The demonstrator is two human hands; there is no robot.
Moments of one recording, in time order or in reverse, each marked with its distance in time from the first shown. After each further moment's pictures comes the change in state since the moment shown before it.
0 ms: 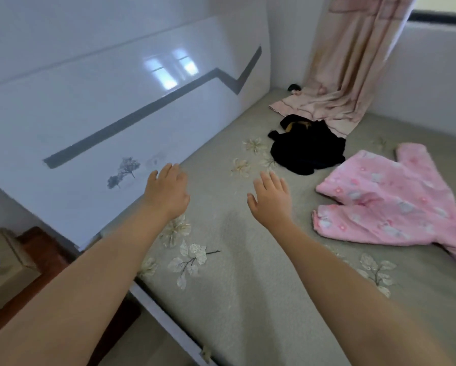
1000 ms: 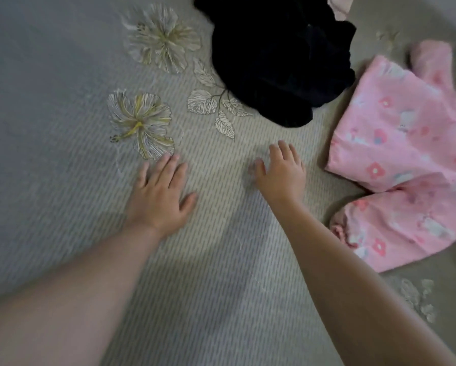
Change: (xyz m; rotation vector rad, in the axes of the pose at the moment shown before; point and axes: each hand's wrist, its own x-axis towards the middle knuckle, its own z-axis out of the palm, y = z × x) left_hand 0.380 0.163 0.391 -0.427 -0.161 0.435; right_hand 0.229 0.239 0.344 -0.129 -0.263 0.726
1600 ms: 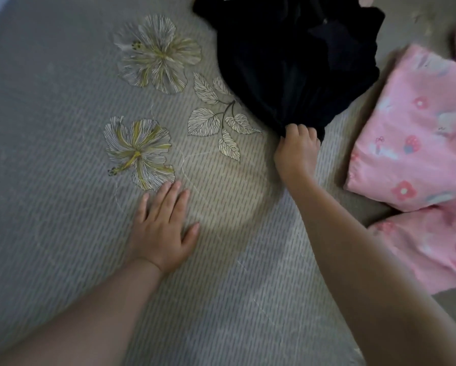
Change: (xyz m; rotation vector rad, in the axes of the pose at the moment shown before) left_hand 0.007 0.003 -0.008 0.003 -0.029 -0.001; right_hand 0.095 0.006 0.004 0.107 0.148 0.027
